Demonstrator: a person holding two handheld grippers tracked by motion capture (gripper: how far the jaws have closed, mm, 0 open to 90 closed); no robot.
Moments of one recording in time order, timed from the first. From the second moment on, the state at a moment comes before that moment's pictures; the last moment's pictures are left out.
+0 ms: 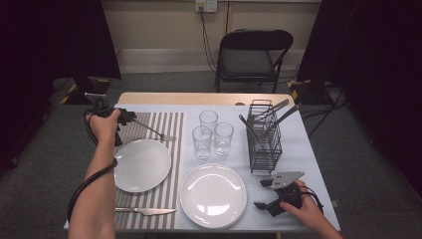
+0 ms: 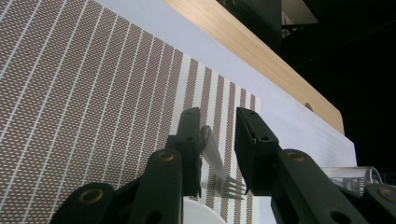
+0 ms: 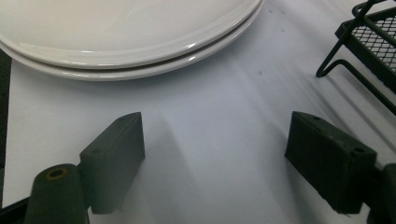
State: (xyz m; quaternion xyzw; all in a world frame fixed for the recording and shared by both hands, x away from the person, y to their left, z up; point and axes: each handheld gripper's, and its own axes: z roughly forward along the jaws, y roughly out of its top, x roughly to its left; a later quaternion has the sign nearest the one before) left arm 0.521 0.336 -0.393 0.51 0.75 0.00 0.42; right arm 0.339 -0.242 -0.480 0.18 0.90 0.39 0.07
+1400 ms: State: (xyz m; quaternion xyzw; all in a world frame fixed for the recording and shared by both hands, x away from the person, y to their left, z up) left arm 0.518 0.346 -0.402 0.51 0.76 -0.01 0.40; right arm 0.339 -0.242 -0.480 0.18 0.90 0.39 0.07
